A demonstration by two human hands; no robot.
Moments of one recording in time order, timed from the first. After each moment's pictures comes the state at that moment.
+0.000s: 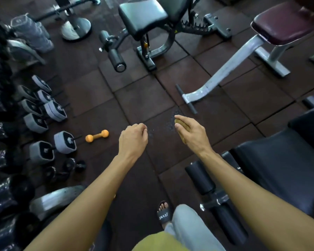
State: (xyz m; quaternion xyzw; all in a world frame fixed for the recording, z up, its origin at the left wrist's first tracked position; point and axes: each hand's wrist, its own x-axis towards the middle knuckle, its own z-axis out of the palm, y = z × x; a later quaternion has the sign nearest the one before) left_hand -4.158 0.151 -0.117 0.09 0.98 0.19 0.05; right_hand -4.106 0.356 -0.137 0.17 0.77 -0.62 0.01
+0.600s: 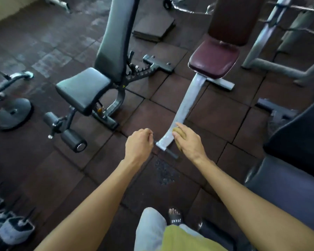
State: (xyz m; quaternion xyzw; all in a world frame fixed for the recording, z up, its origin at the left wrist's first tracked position) left_hand -4.500 0.404 -0.065 0.32 0.92 0.19 0.10; right_hand -4.374 0.543 -0.078 0.36 0.76 -0.53 -0.11
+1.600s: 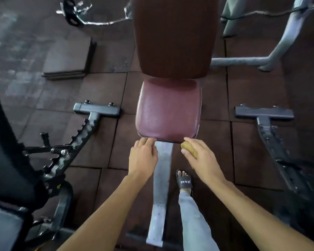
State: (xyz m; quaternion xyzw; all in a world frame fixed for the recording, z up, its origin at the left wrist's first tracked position) left_hand -4.811 1.034 -0.234 0.53 0.82 0.13 0.18; right_hand -4.616 1.092 -0.250 0.52 0.73 -0.41 -0.16
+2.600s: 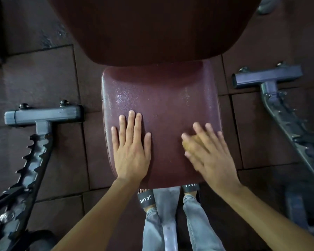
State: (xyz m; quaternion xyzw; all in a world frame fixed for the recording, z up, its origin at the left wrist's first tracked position) left_hand -4.913 1.224 -0.440 0.62 0.77 0.08 0.13; right_hand -4.685 1.229 -0.431 0.53 0.83 -0.15 -0.09
